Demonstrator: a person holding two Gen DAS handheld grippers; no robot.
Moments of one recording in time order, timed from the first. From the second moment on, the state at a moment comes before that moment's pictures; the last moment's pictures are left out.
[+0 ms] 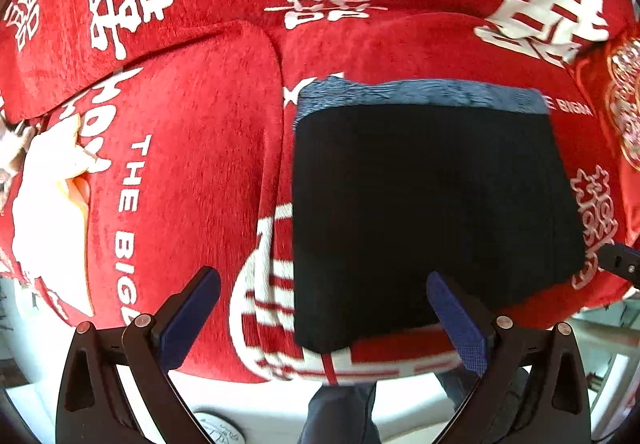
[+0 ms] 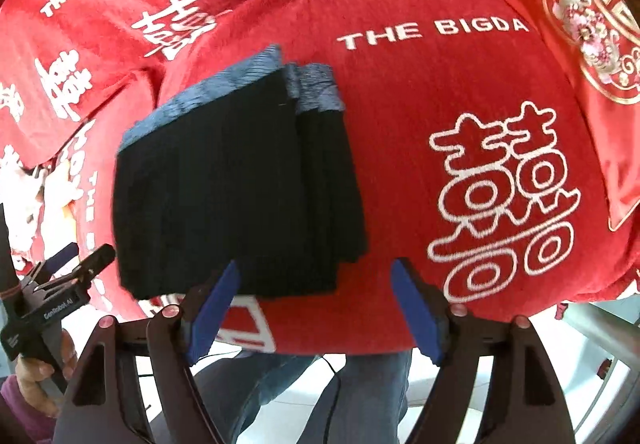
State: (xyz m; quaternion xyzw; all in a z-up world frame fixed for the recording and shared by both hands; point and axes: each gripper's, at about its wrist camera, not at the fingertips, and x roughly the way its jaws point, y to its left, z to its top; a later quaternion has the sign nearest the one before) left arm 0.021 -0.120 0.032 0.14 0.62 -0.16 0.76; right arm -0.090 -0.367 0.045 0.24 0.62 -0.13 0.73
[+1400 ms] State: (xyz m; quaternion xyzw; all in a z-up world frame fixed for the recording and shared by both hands) left arm -0.024 -0.107 0.124 0.13 0.62 -0.16 0.76; right arm -0.096 -0.289 0.126 0.17 0.65 -0.13 0.73
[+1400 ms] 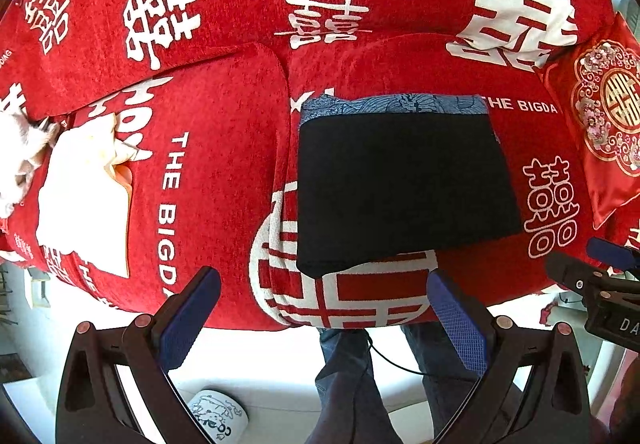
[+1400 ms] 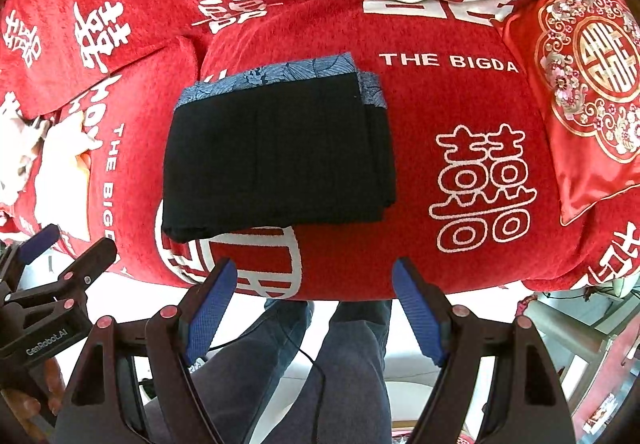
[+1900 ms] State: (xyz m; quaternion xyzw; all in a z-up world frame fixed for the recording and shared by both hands) left arm -0.024 -0.107 0.130 0.13 0.61 -0.16 0.76; right arm -0.099 -0.291 0.129 0.17 0.65 -0.14 0.73
